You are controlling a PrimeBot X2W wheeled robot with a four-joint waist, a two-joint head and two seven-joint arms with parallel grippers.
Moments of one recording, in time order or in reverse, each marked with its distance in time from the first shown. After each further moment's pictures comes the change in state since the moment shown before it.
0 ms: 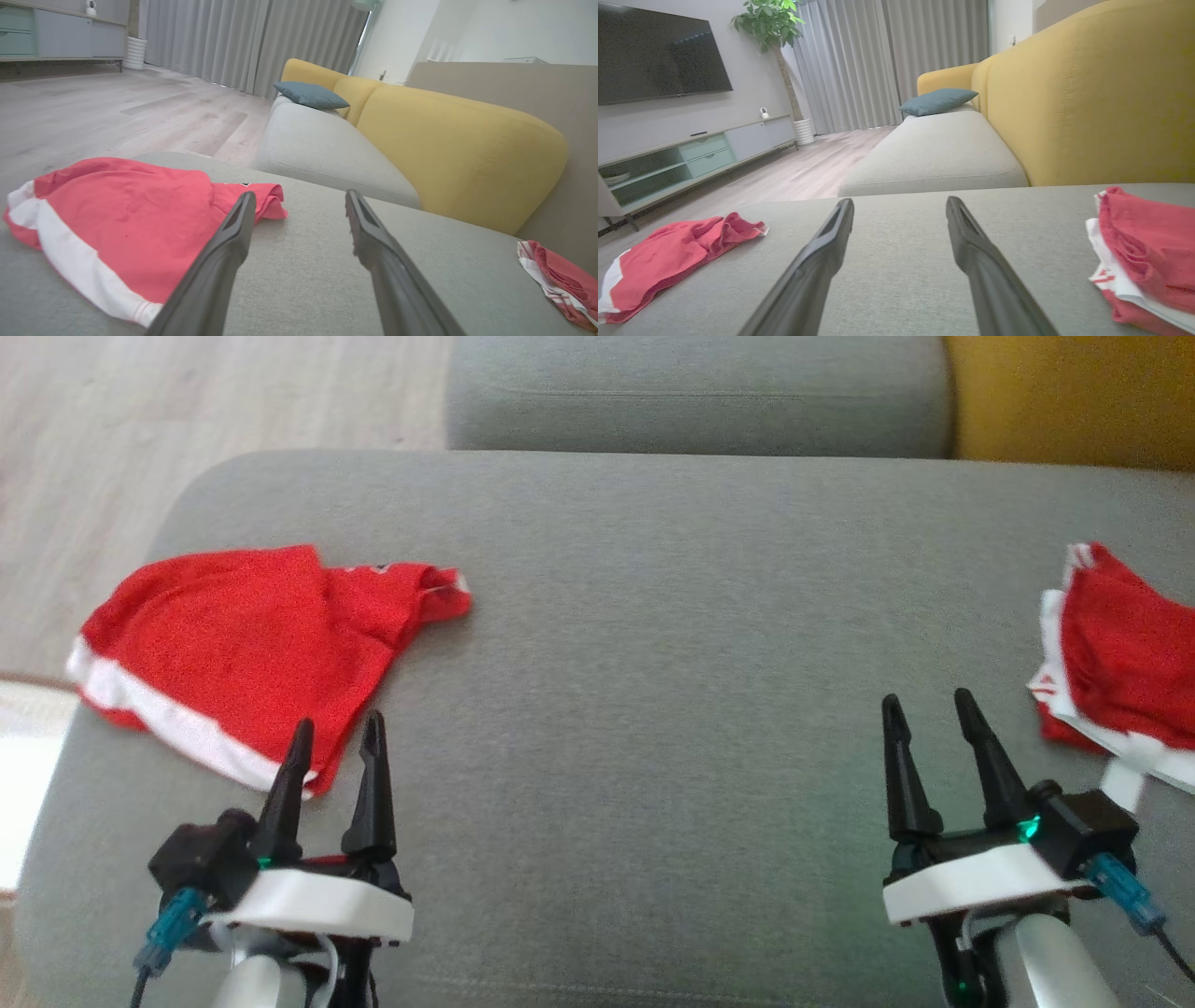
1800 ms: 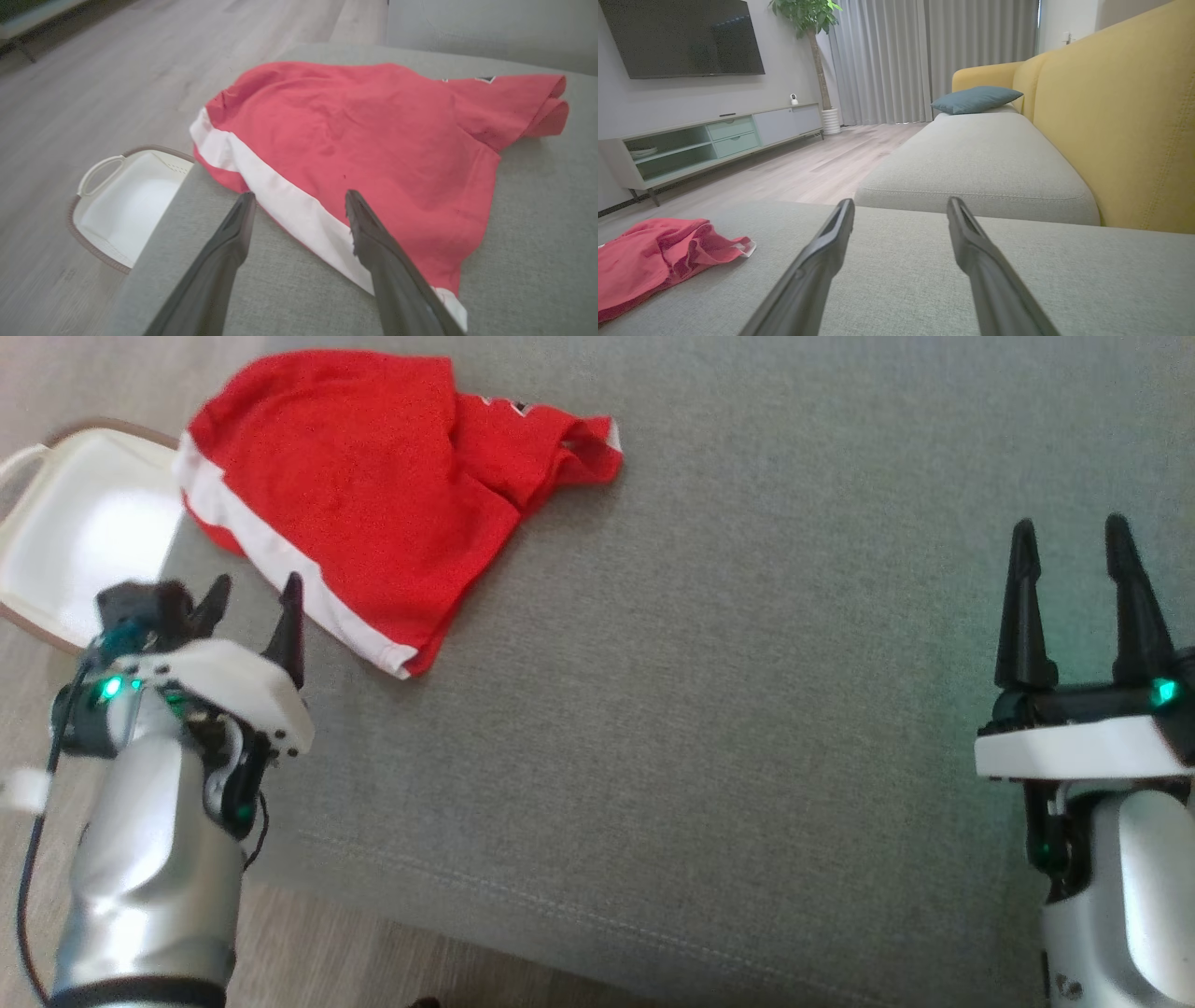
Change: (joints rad) left arm -0.524 0.120 0.089 0.551 0.142 -0.093 0.210; right arm -0.172 0.000 -0.172 -0.153 -0.136 0.000 0.043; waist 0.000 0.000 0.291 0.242
